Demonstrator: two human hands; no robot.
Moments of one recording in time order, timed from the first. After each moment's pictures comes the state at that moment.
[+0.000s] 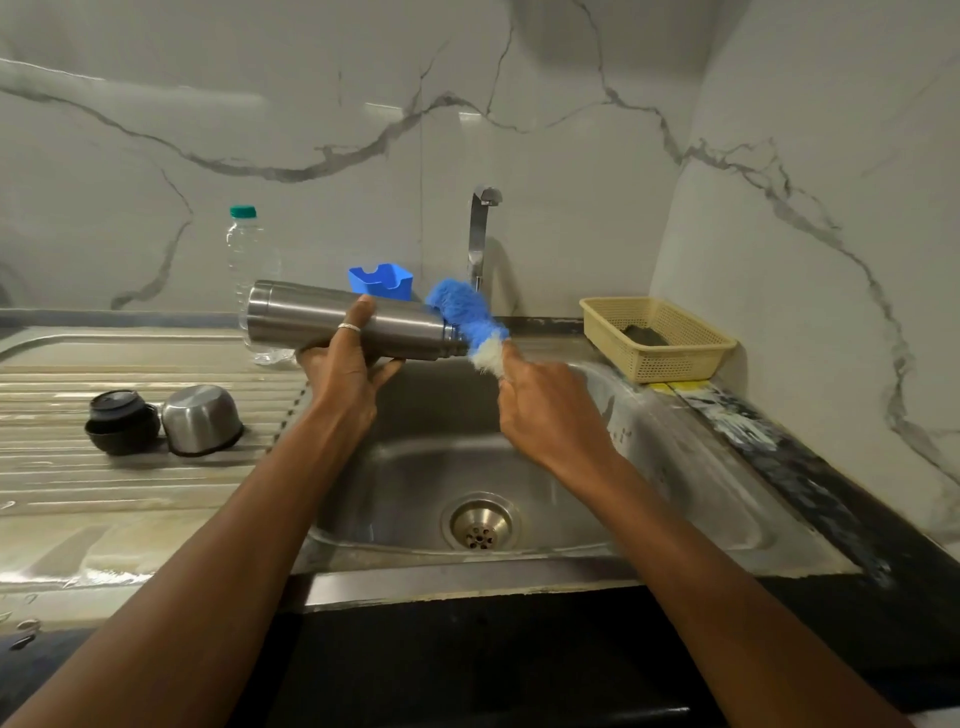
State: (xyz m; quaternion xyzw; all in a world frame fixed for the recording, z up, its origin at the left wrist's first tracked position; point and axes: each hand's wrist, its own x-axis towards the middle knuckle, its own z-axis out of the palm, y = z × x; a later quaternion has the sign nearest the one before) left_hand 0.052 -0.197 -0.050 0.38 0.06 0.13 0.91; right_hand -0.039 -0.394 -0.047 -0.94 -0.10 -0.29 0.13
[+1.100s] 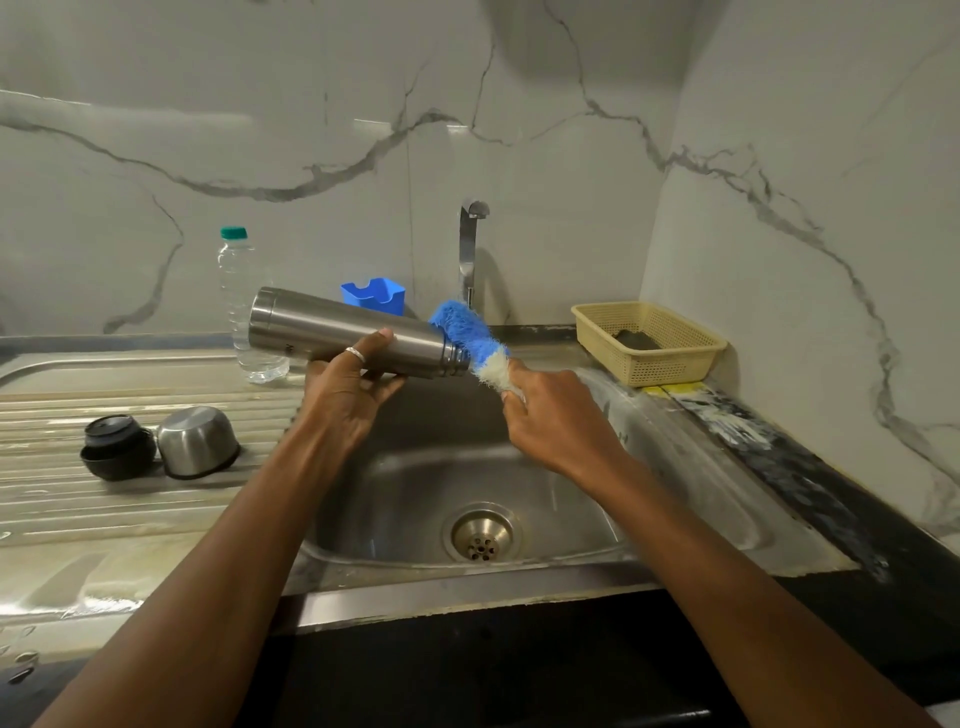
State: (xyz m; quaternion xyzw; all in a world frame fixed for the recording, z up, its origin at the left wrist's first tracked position) left_hand 0.052 -0.192 -0.050 0.40 0.01 0.04 0.91; right_hand -0.036 -0.410 -0.048 -0.94 -0.10 -0.28 0.15
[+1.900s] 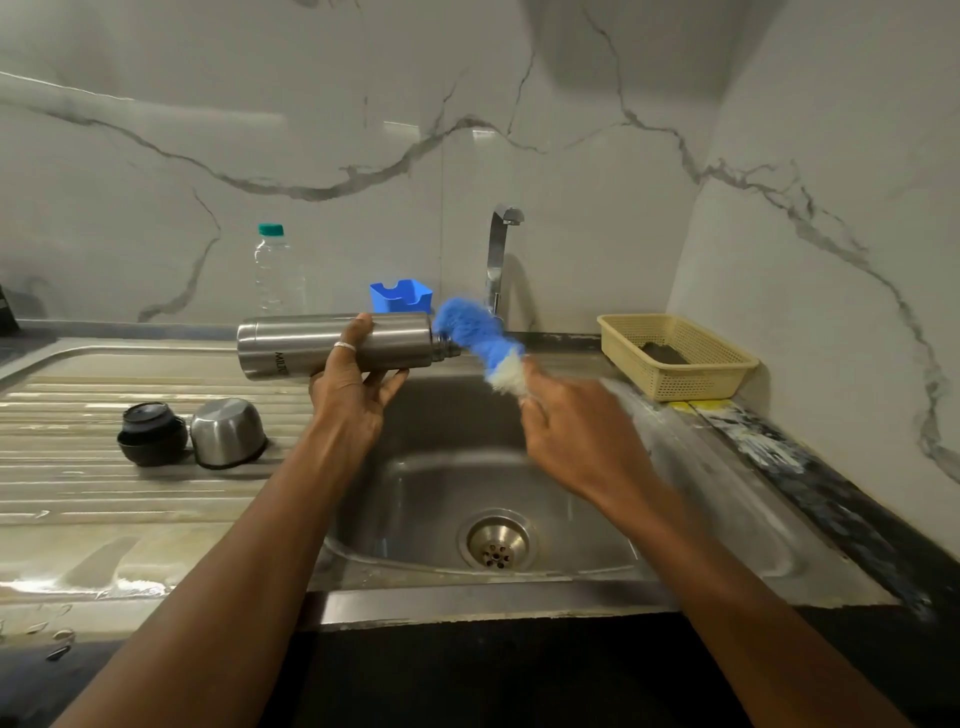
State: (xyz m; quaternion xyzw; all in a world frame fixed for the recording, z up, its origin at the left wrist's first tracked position) left_hand 0.044 -0.179 -0.045 0.34 0.09 0.08 0.93; right_hand -0.050 -0.398 -0.042 -0.93 -0.13 -0.33 0.10
